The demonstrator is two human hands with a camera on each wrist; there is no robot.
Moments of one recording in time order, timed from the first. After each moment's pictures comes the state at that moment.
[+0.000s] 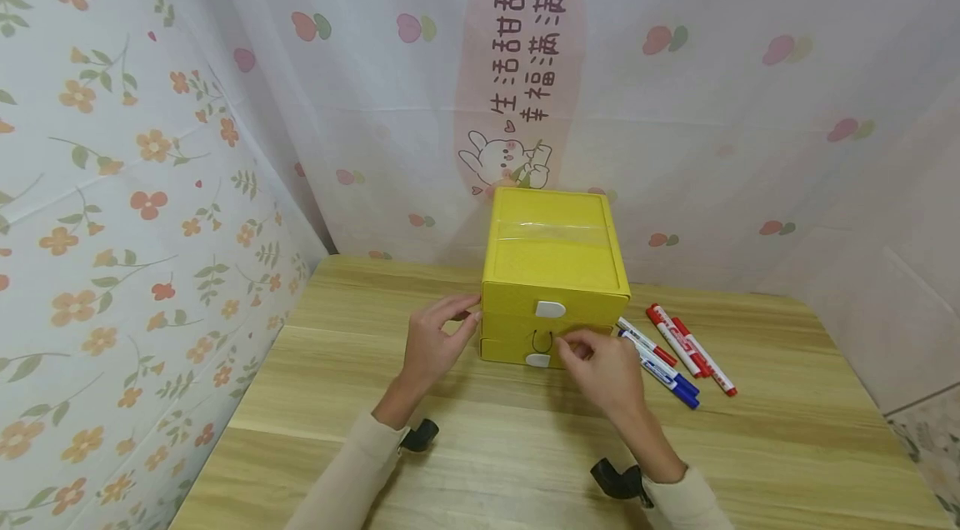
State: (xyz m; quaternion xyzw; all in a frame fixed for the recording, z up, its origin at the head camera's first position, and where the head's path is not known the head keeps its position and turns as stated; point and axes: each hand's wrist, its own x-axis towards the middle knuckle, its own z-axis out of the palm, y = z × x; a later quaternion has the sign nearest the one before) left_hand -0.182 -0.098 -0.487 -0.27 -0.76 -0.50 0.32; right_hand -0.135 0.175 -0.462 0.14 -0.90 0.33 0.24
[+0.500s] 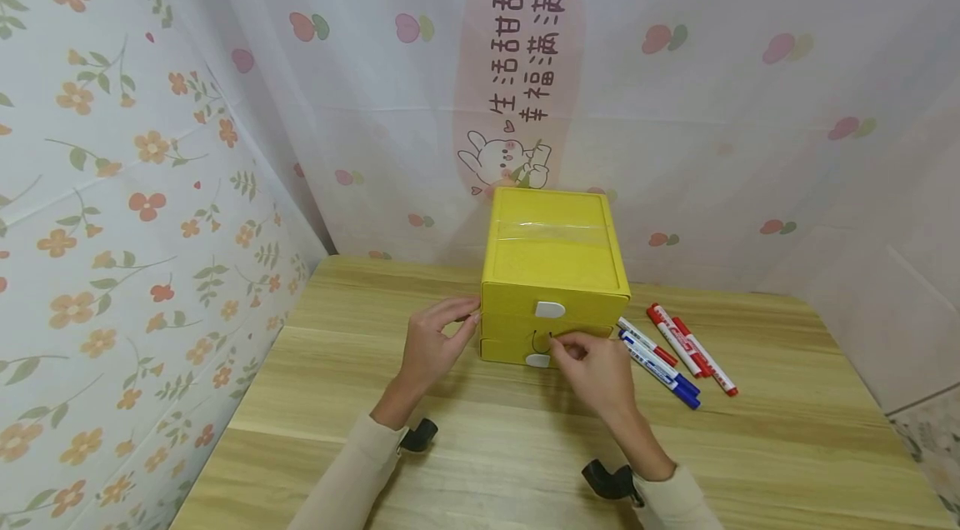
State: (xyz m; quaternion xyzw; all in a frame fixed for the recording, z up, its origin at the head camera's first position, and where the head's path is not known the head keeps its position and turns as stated) left_hand -0.185 -0.101 -0.495 -0.29 -0.75 -0.50 0.32; right_hand -0.138 0.167 -0.473 0.10 -0.90 0.38 0.20
